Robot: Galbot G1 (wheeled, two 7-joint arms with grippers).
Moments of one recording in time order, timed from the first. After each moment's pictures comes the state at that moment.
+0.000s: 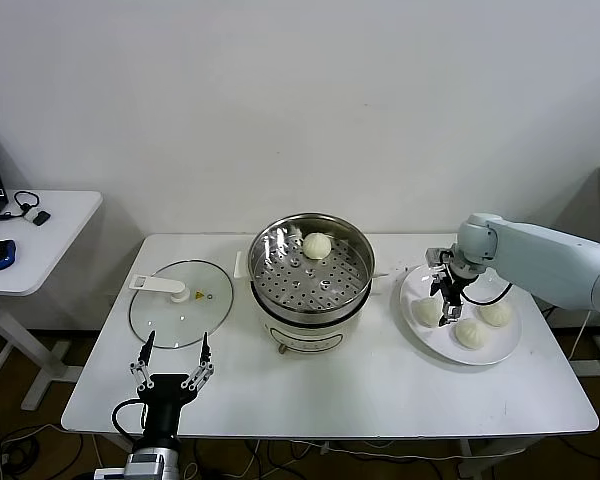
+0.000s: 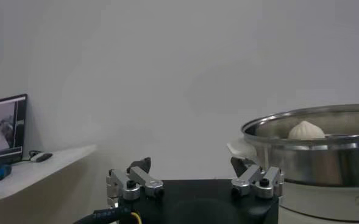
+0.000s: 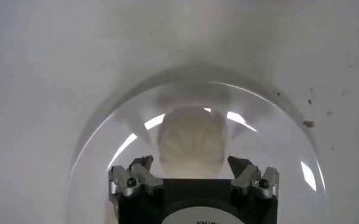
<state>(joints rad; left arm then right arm) 1.78 -1.60 -0.52 -2.15 0.22 -0.11 -0.07 0.32 0.87 -1.46 0.92 0.36 -0.21 -0.98</state>
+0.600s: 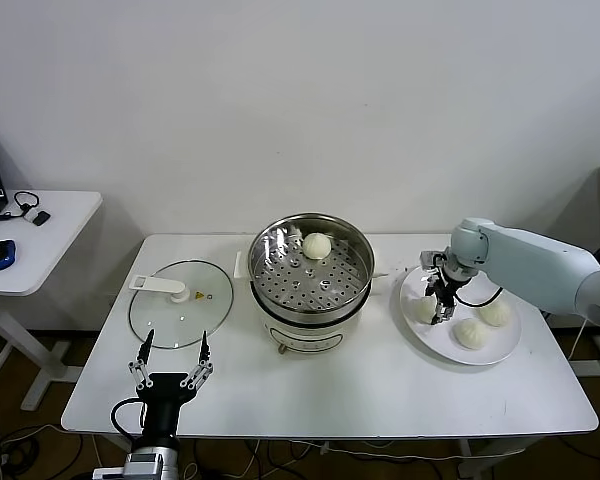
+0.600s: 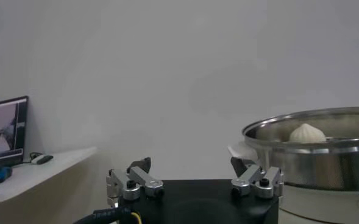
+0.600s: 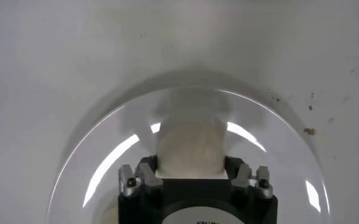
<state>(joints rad) 1.78 -1.61 -0.52 -2.16 0.21 -0.12 -0.07 0.27 0.90 -1.40 0.88 0.32 -0.20 -0.97</state>
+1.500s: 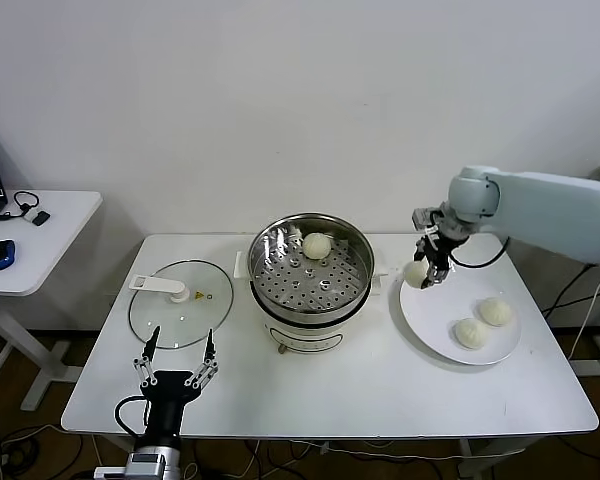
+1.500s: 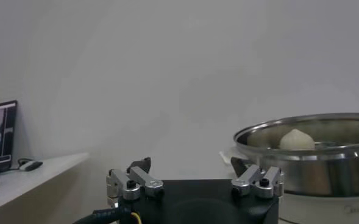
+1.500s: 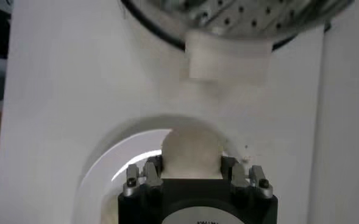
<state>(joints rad) 1.78 -1.59 -0.50 -2.17 0.21 -0.11 -0.06 0.78 0.88 -1.74 1.26 0.59 -0.27 -0.95</state>
